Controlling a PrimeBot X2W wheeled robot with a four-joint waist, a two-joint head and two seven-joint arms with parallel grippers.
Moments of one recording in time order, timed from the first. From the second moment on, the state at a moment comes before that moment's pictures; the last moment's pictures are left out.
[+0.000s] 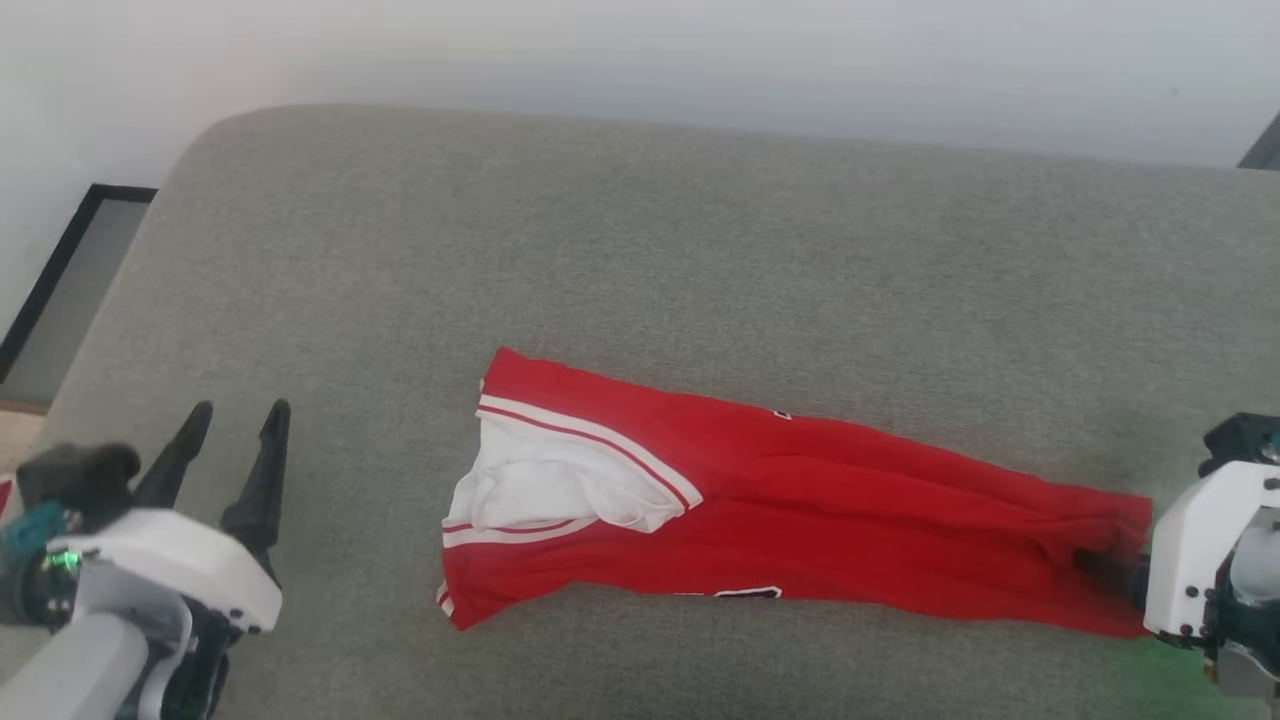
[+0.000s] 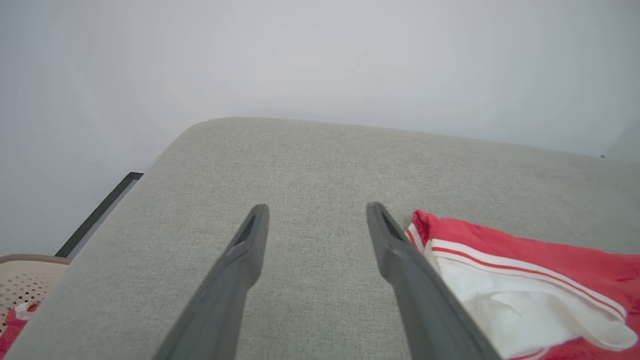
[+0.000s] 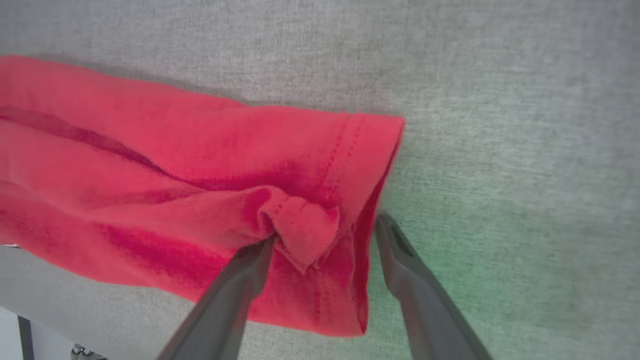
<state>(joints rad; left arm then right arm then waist) -0.32 0.74 -0.56 0.21 -1.00 0.18 -0.26 -0.20 -0.35 -0.12 0.26 0.57 0.13 0.91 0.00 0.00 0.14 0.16</state>
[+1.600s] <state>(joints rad) -0.13 0.31 0.04 0.27 -0.45 -0.13 -0.26 -0.43 -0.58 -0.12 0.46 0.64 0.13 0.78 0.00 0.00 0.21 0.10</state>
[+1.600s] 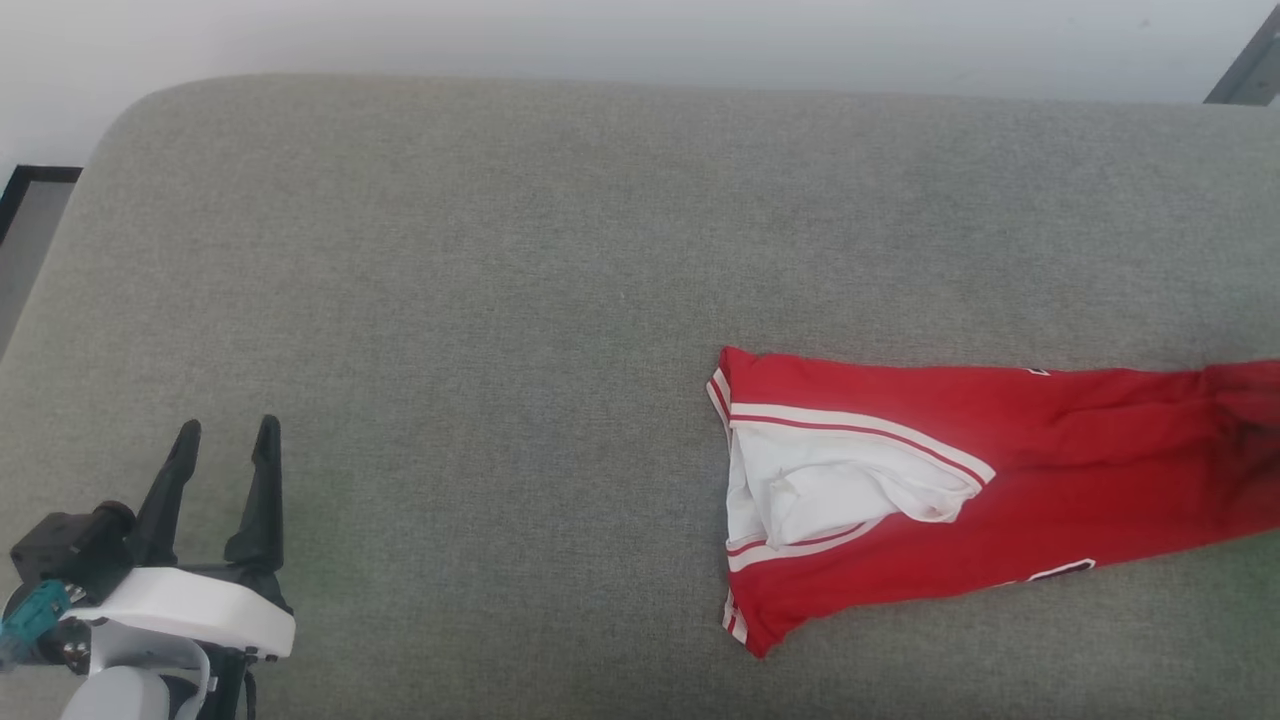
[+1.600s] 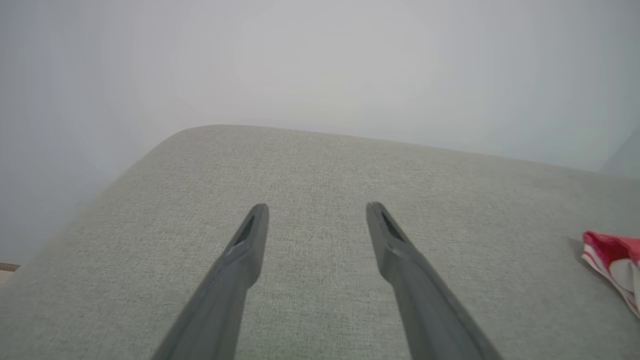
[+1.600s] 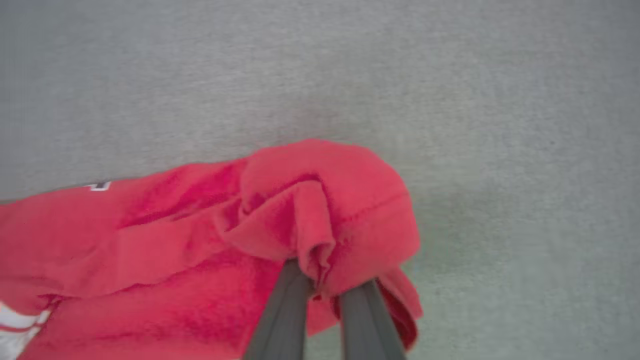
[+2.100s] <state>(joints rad) -0.13 0.31 0.01 0.27 -0.46 -0.13 -0.26 -0.38 -0.43 0.20 0.09 0.72 0.13 0.89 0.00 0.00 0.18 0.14</state>
